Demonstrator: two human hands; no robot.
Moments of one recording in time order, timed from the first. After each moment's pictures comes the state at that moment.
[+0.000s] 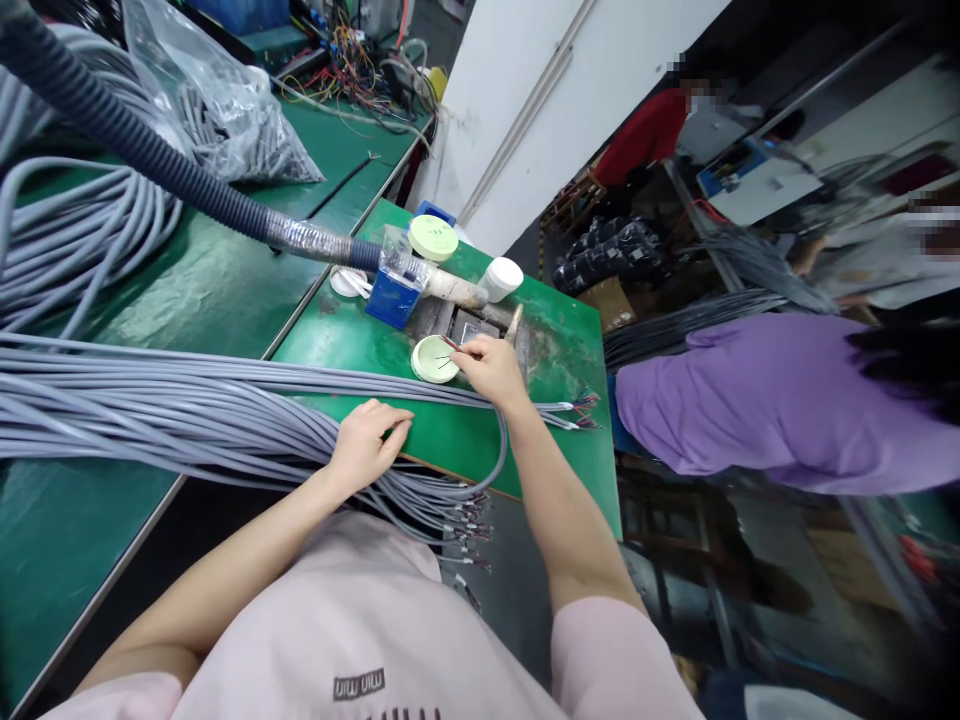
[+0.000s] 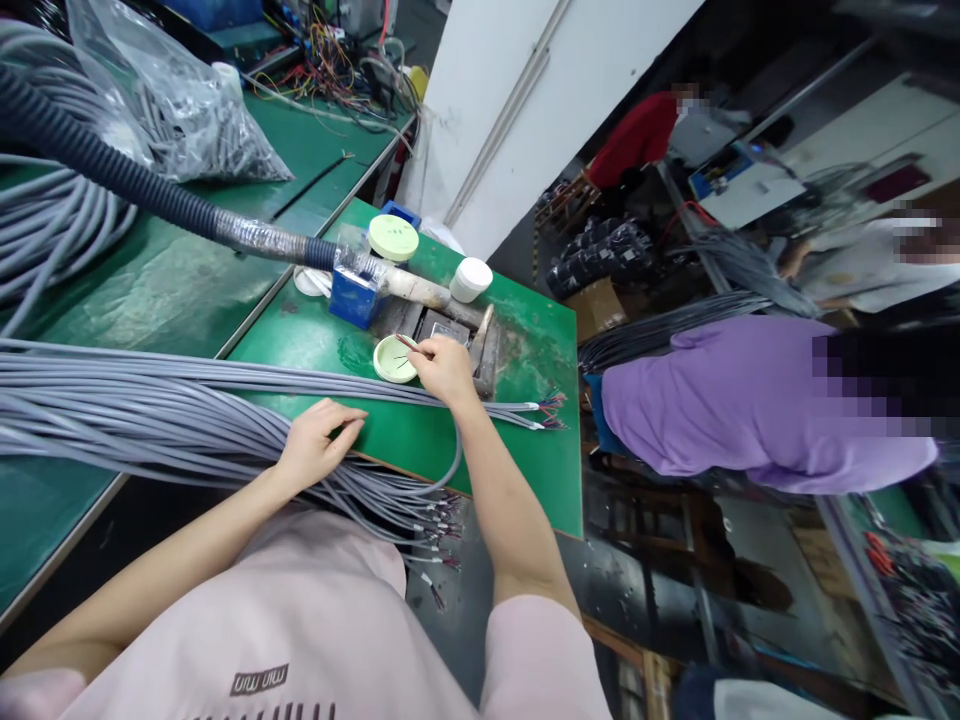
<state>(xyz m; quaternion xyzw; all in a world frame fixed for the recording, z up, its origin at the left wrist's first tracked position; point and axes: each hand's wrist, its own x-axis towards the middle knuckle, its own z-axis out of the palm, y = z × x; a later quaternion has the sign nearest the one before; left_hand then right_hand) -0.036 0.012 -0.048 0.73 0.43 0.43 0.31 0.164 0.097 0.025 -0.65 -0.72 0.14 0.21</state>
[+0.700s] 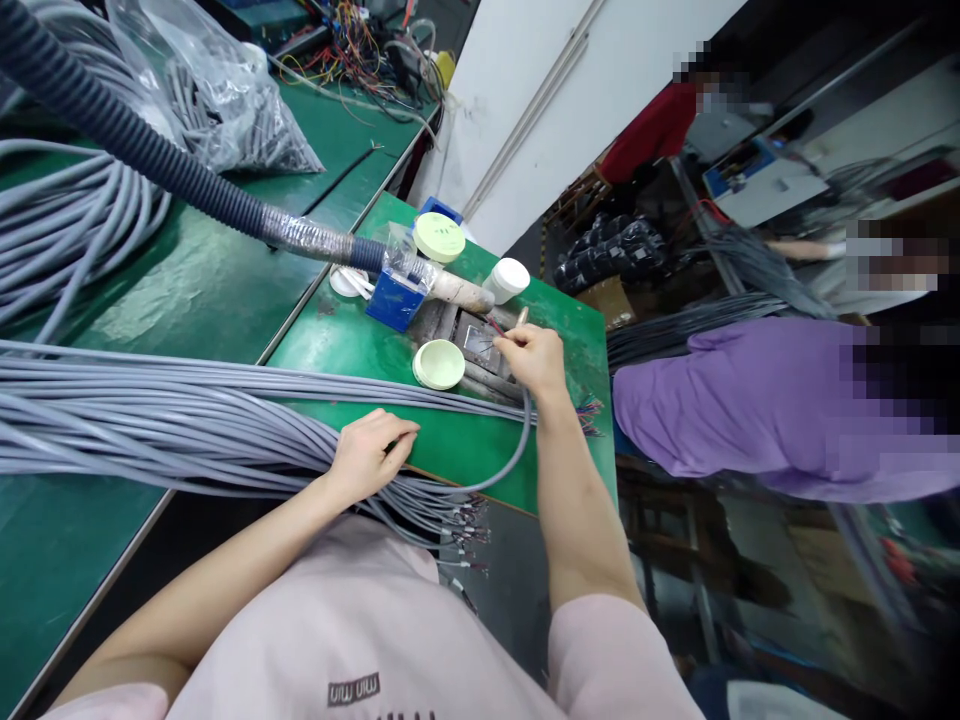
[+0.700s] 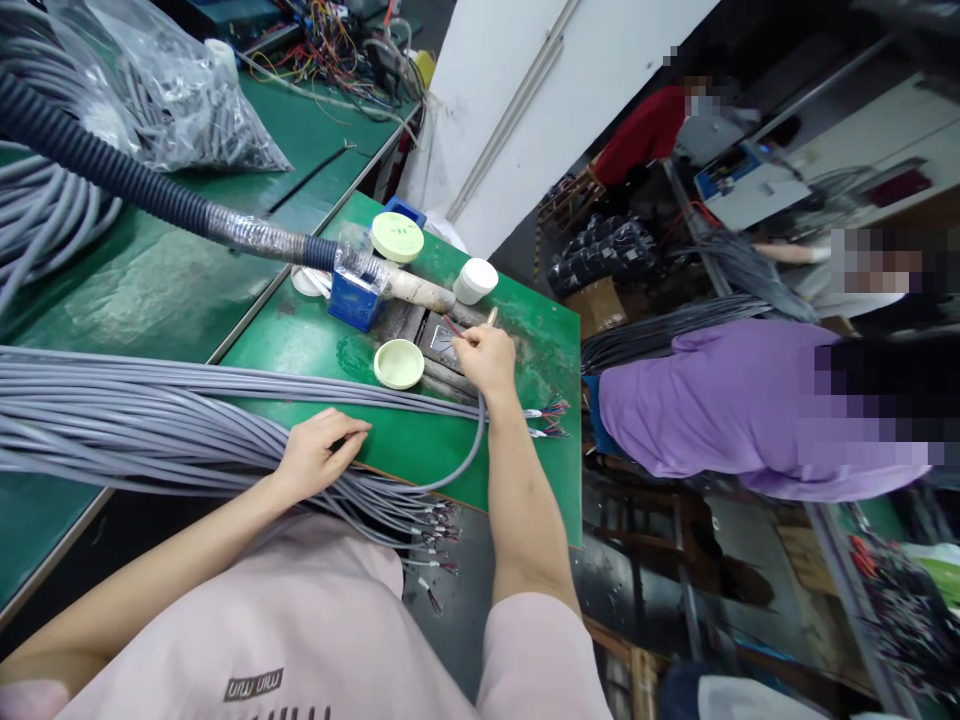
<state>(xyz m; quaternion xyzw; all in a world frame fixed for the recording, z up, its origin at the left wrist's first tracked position) -0.034 0.015 -0.054 0.76 0.40 0.42 0.28 0.210 0.127 0.031 -0.72 -0.68 0.02 0.17</state>
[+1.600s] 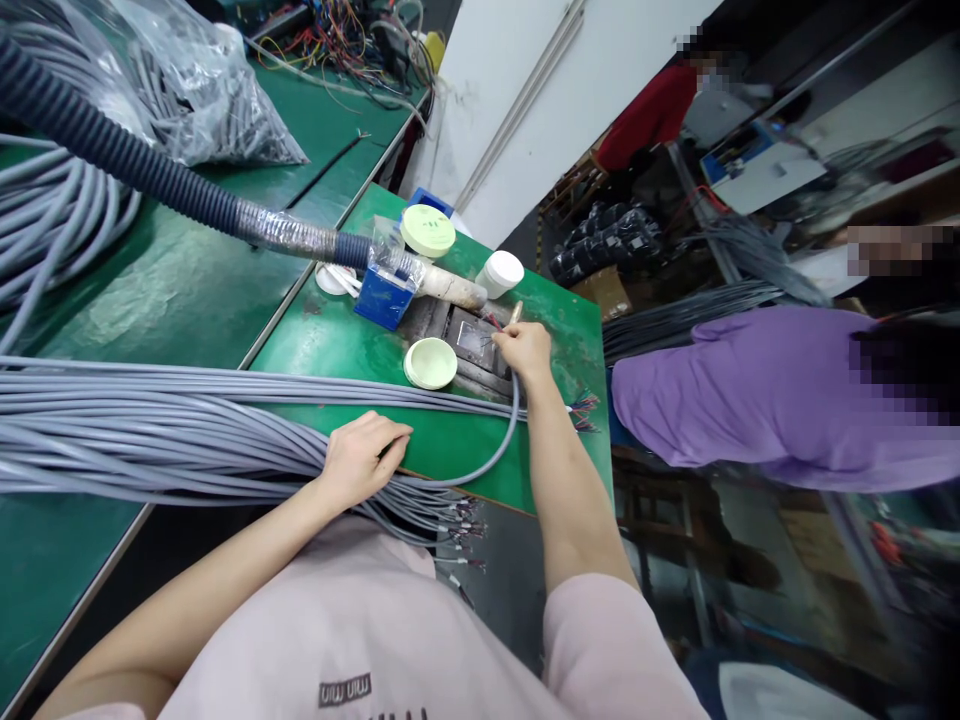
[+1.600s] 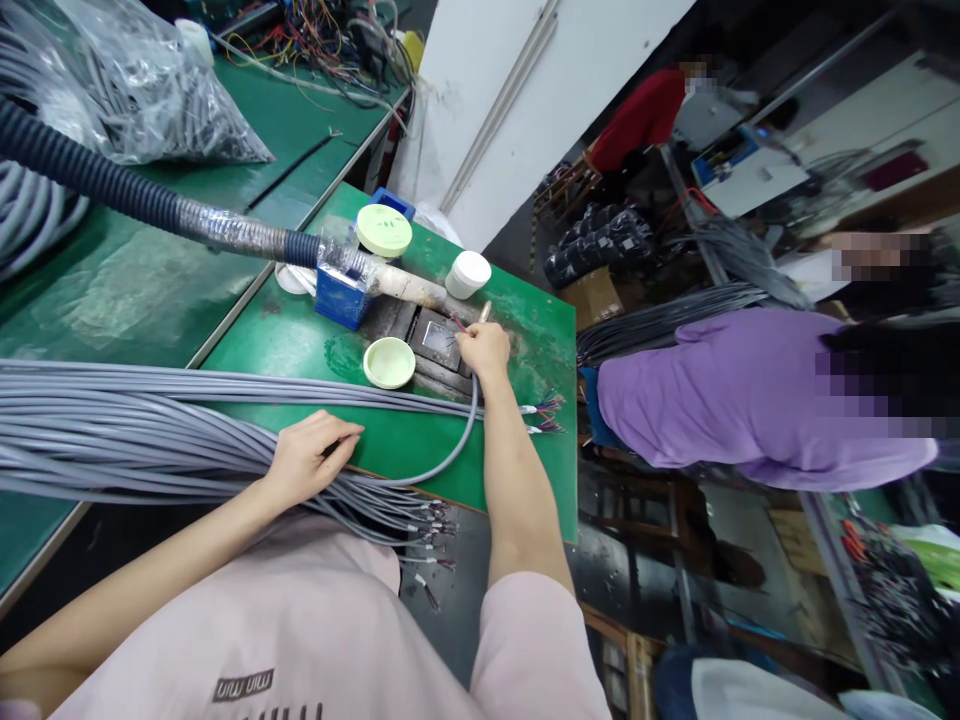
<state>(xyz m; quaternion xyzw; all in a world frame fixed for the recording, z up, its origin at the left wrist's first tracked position) -0.031 0.017 -0.054 0.78 0.39 0.43 0.23 0.246 0.159 -0.002 -0.80 -0.59 0.01 0.07</state>
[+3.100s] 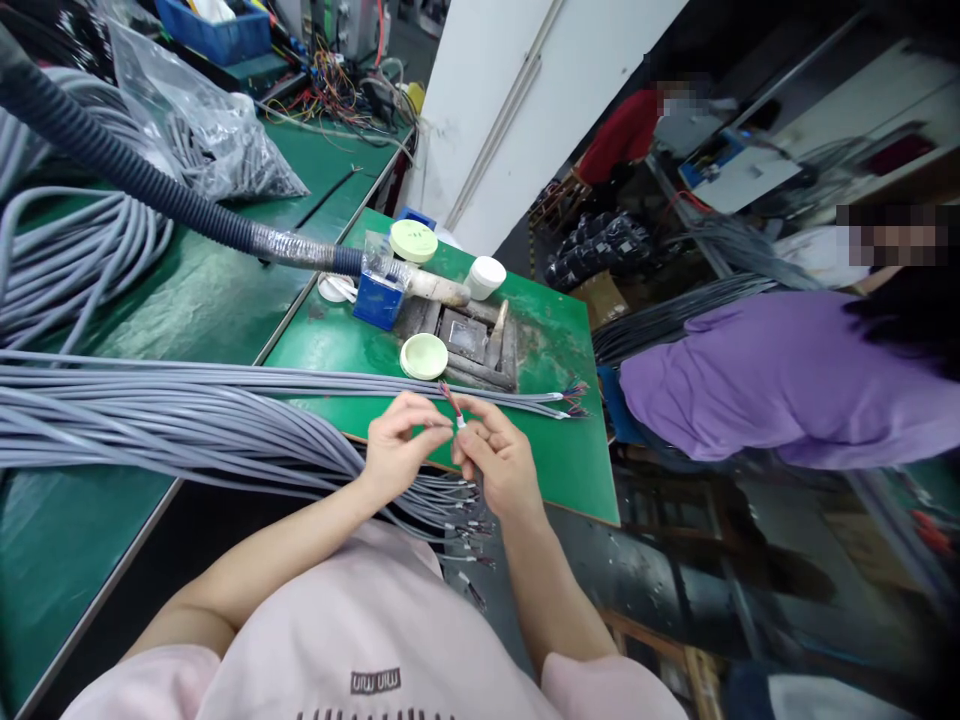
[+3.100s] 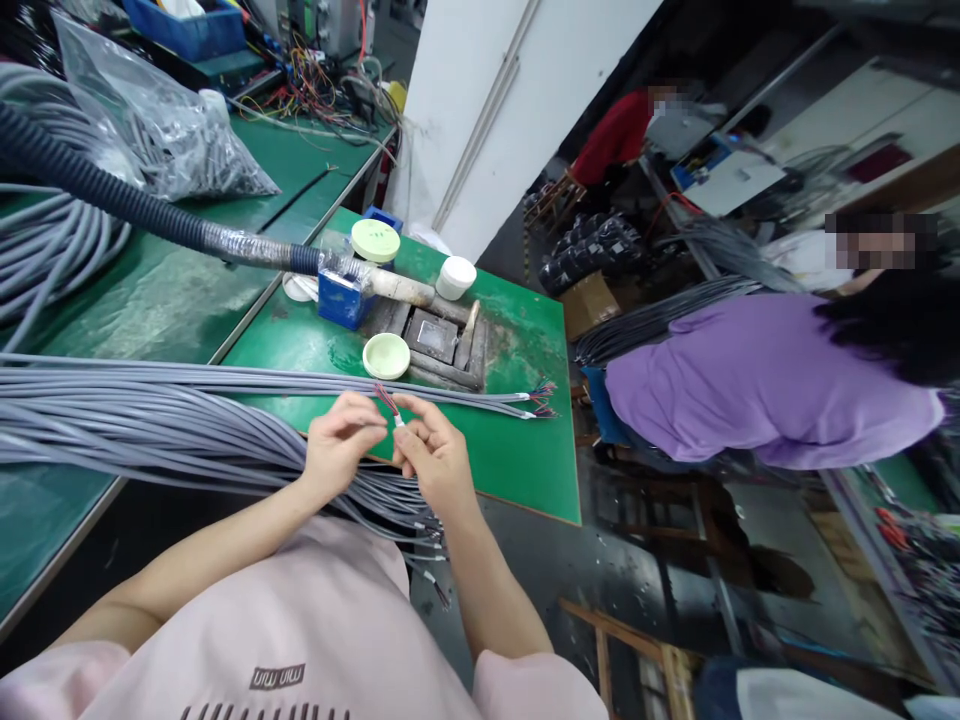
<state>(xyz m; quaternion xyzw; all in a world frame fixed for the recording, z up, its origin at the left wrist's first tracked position) 0.015 -0.005 -0.008 0.44 0.29 0.63 0.57 0.139 -0.040 0.041 -0.55 -0.48 0.50 0.47</state>
